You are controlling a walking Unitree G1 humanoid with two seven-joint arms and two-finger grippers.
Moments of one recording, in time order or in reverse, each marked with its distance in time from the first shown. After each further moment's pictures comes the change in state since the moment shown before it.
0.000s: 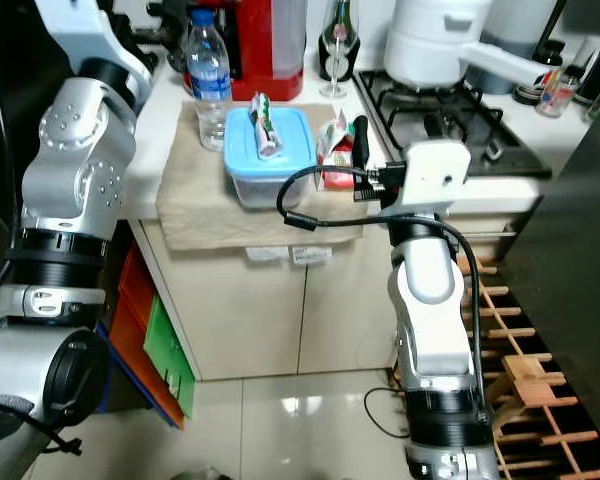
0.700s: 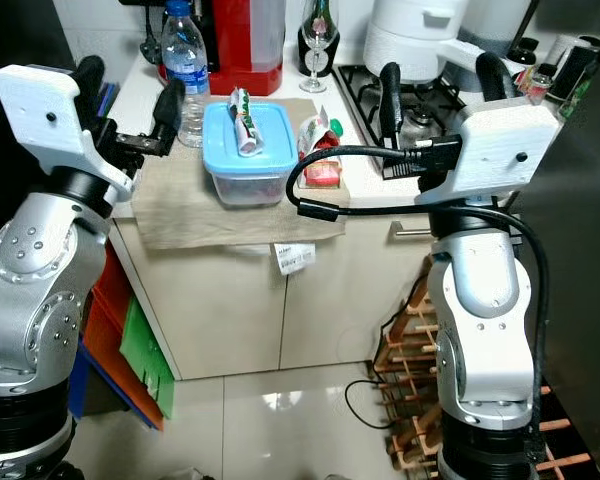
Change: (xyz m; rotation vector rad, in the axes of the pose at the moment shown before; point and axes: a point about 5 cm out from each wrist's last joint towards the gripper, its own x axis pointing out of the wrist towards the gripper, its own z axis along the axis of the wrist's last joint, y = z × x) left arm -0.080 -0.022 0.011 0.116 0.028 -0.077; right arm 0.001 -0.020 0.067 -0.057 -0.138 -0.006
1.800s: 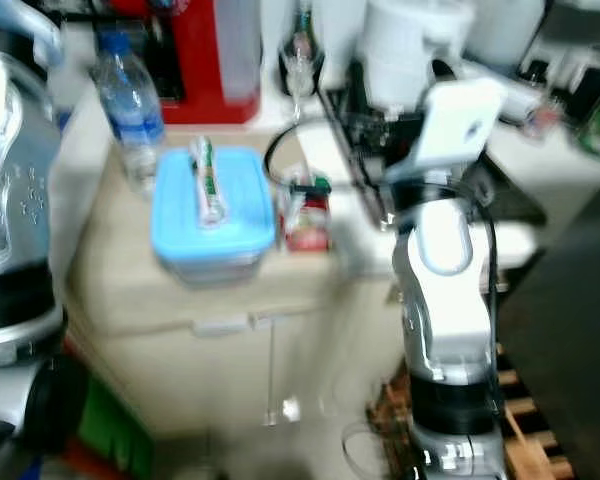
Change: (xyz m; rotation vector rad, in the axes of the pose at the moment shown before) left arm 0.053 0.052 0.050 0.006 -0.120 0.284; right arm 0.022 0.018 -0.012 0.113 0.020 0.033
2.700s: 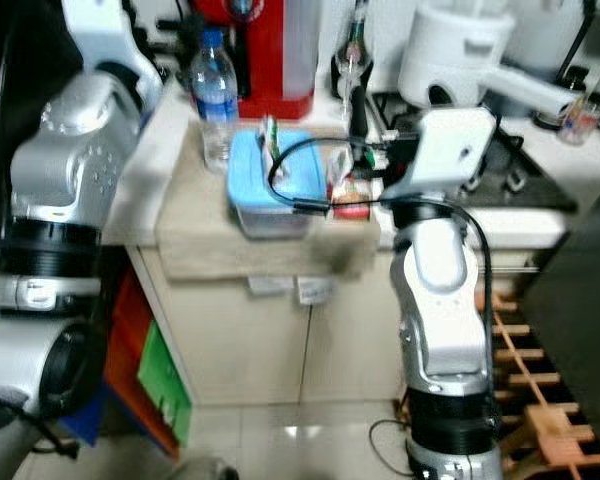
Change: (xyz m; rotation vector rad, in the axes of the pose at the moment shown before) left arm 0.037 -0.031 -0.060 -0.088 0.259 -0.152; right arm -0.018 0.004 -0.014 0.012 0.056 -0.019
